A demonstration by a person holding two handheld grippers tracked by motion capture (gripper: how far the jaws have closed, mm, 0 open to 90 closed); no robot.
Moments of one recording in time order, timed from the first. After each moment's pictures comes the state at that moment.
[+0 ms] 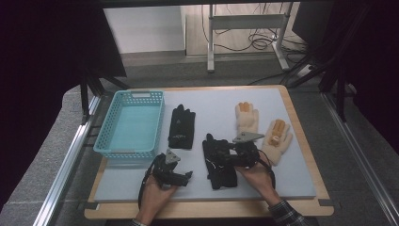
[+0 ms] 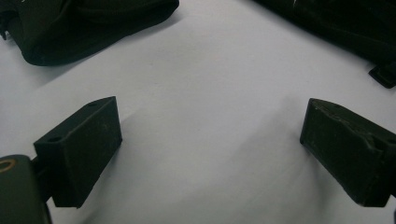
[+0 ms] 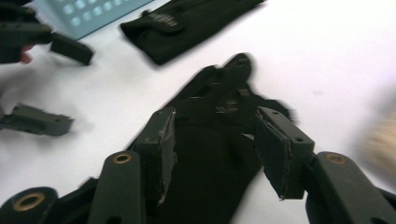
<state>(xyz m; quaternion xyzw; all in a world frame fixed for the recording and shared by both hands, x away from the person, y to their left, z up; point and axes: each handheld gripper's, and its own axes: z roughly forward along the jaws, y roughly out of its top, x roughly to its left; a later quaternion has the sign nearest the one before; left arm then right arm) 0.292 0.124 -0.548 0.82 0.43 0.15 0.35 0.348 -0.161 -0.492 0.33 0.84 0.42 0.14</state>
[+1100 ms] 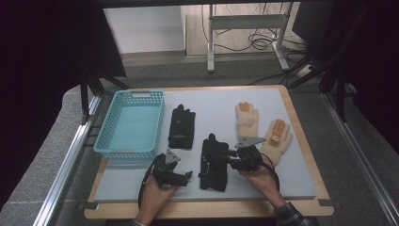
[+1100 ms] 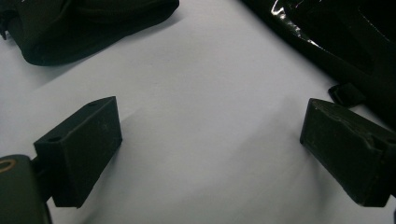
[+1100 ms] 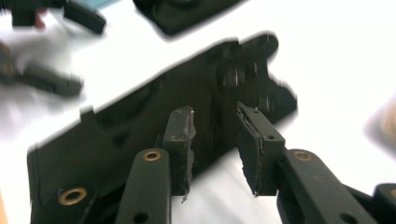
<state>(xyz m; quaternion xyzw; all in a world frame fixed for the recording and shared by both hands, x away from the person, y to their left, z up) 0.292 0.125 -0.548 0.82 0.43 0.15 0.35 0.342 -0.169 -0.503 0.30 0.86 0.41 0.11</state>
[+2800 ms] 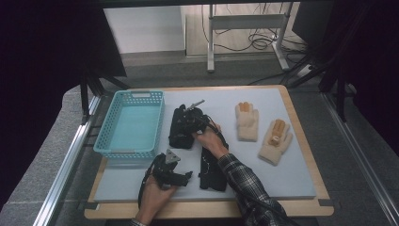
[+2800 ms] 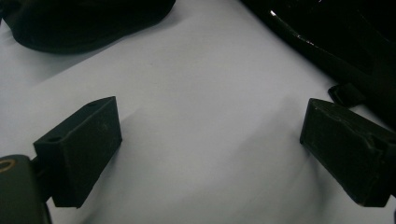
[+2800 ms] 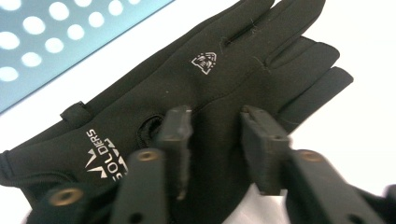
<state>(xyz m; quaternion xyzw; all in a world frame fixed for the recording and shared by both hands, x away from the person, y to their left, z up) 0.292 0.124 -0.548 0.82 0.43 0.15 0.35 0.488 -0.002 -0.526 0.32 0.88 0.33 0.11</state>
